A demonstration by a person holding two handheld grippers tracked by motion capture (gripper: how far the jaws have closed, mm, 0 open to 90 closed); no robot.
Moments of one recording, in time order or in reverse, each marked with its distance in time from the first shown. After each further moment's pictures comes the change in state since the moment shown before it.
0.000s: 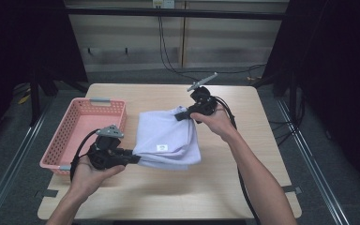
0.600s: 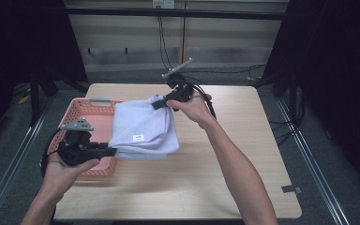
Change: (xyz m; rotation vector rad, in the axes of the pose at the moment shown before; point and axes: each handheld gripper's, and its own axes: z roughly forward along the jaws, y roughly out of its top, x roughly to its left) left arm 0.030 -0.016 -0.055 -0.069 0.082 -0.060; right arm 0.021 0.067 0.033 -0.027 0.049 -0.040
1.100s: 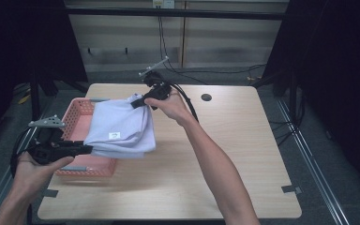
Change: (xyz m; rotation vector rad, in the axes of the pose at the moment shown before) left arm 0.038 -0.020 -0.038 0.016 0.066 -0.063; right arm 0.014 0.033 0.052 0.007 0.059 -0.007
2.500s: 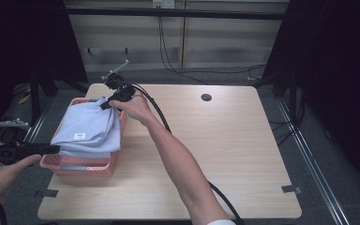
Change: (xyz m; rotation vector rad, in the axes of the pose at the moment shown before) left arm 0.084 -0.045 -0.026 0.030 0.082 -0.182; right arm 0.020 0.046 0.102 0.039 -0.009 0.019
